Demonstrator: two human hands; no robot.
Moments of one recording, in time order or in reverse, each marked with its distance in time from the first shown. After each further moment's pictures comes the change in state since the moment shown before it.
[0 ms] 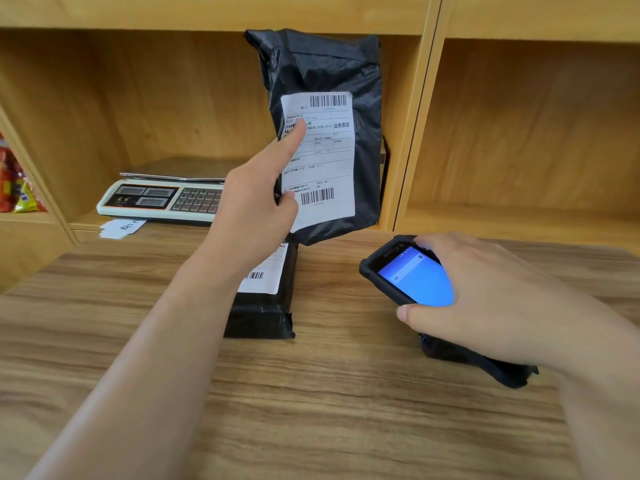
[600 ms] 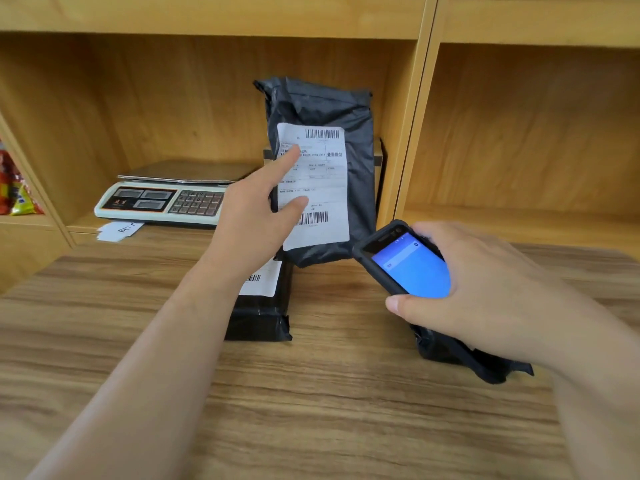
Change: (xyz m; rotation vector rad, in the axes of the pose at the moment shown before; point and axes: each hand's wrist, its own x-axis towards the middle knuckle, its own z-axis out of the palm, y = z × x) left_hand 0.002 -0.013 0.009 -0.044 0.017 -0.075; right_hand -0.003 0.000 -0.004 0.100 0.086 -0.012
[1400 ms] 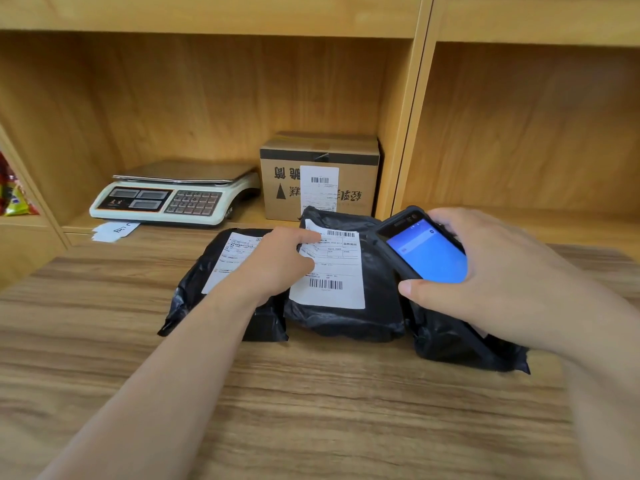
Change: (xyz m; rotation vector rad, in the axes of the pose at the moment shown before) left_hand -0.007 -0.032 0.045 0.161 -0.408 -0.321; right_hand 0.002 0.012 -0.011 0.071 0.053 0.019
